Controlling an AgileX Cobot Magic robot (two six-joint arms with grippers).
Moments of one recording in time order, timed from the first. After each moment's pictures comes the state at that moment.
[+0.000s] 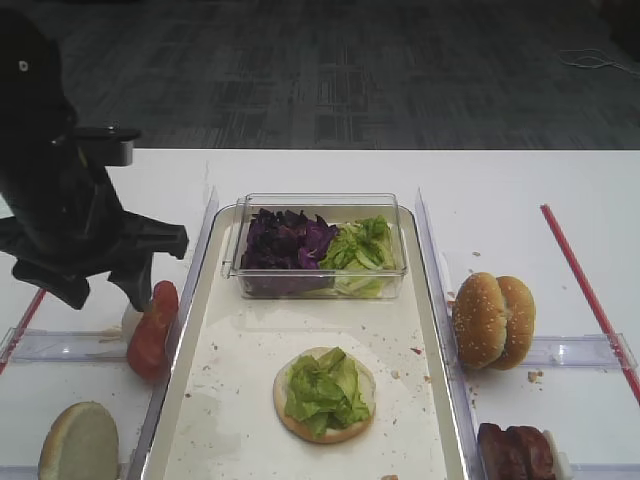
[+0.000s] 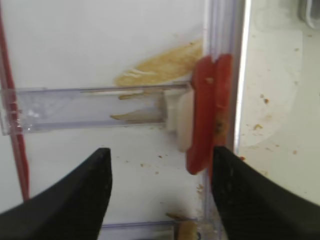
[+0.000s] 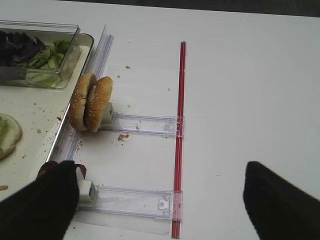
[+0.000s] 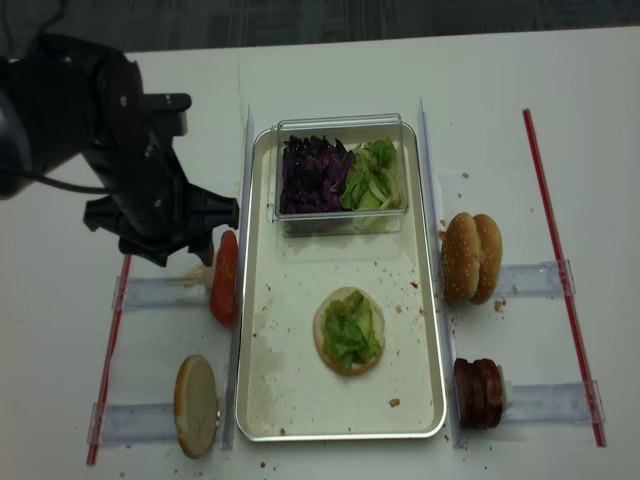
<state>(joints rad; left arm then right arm) -0.33 1.62 -1.09 0.03 0.98 -0.35 -0.05 -0.02 -0.49 0.12 1.12 -0.14</state>
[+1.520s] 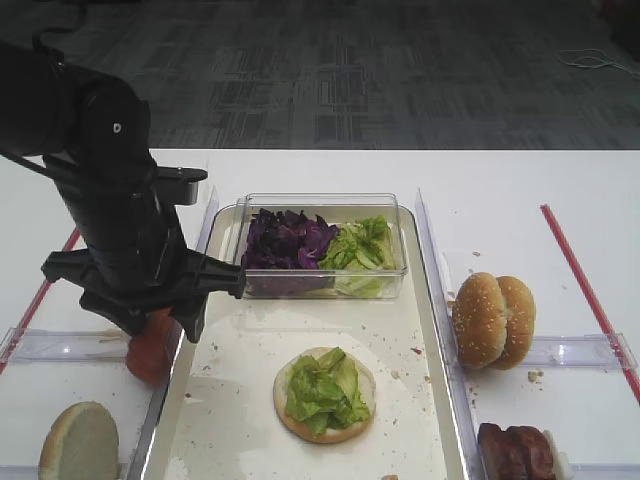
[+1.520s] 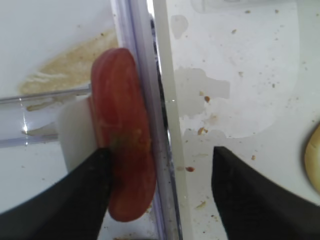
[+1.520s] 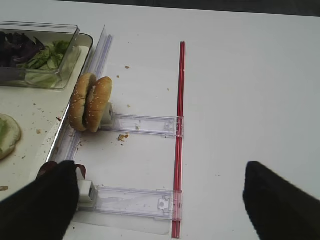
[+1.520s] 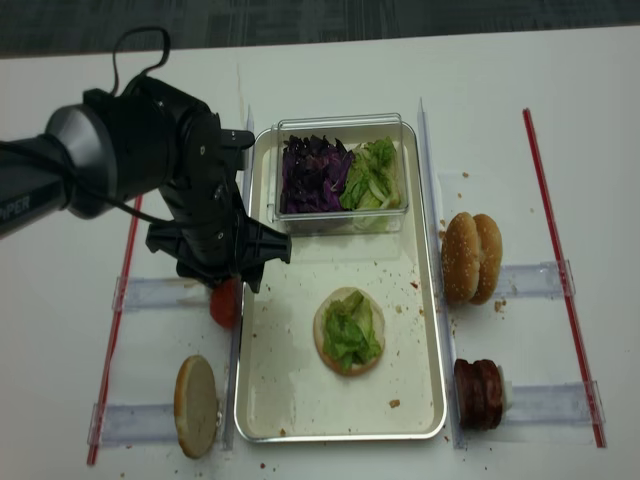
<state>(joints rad) -0.49 1.74 -1.09 0.03 0.89 -0.42 -0.05 -0.02 -0.49 0.12 1.12 -0.14</state>
